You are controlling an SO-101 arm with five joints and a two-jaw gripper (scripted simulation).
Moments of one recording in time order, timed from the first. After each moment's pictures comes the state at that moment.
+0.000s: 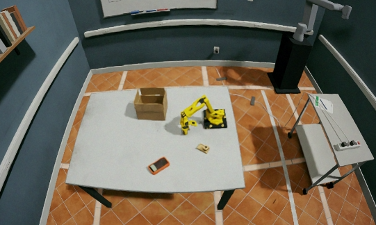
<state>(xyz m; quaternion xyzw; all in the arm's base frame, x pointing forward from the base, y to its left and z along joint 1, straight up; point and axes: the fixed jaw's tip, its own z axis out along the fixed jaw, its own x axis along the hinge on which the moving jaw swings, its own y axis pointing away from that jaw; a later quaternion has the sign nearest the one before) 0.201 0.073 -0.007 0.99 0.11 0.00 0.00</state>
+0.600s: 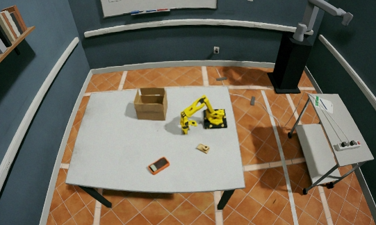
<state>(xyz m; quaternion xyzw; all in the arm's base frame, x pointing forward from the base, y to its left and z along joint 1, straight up) 0.201 0.073 -0.007 0.99 0.11 0.00 0.00</state>
